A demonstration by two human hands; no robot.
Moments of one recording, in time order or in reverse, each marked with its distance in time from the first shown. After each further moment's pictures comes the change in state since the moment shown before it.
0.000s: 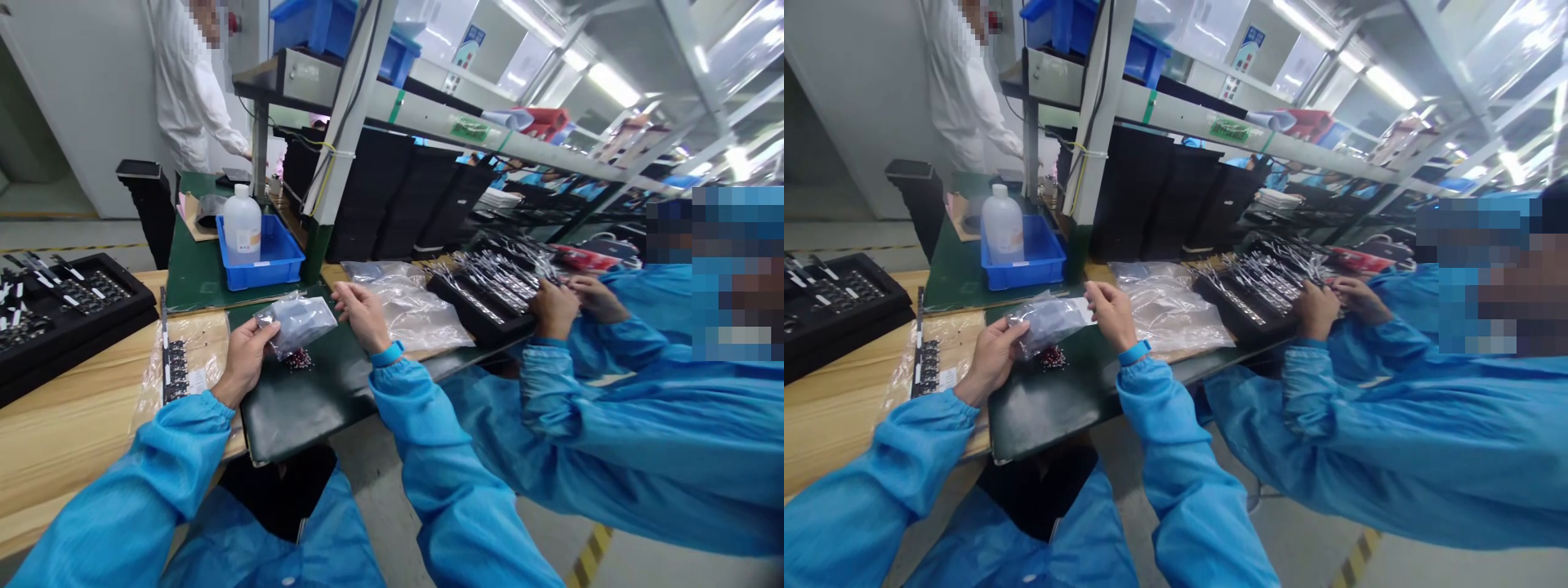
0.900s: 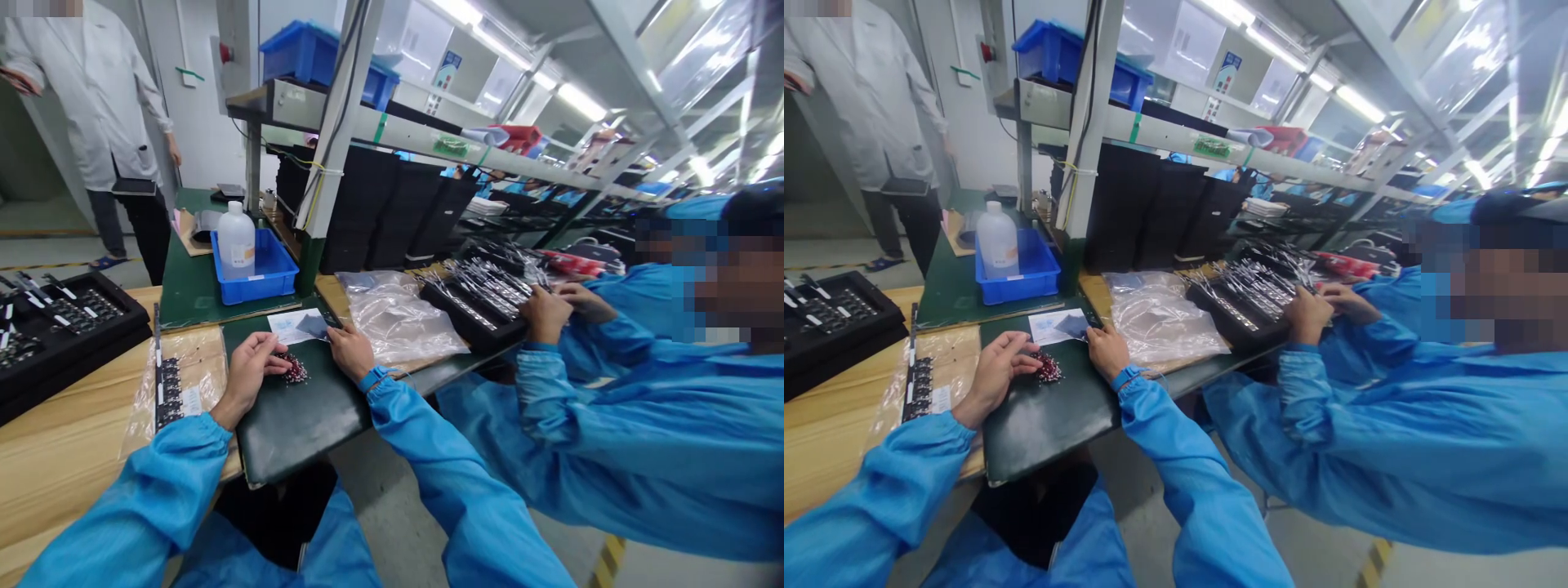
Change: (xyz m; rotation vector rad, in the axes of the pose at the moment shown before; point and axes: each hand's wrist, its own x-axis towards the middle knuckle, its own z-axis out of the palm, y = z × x) left_hand -0.005 0.000 0.004 0.162 -0.082 -0.049; right_hand -0.016 0.063 0.000 -1.250 -0.302 -0.196
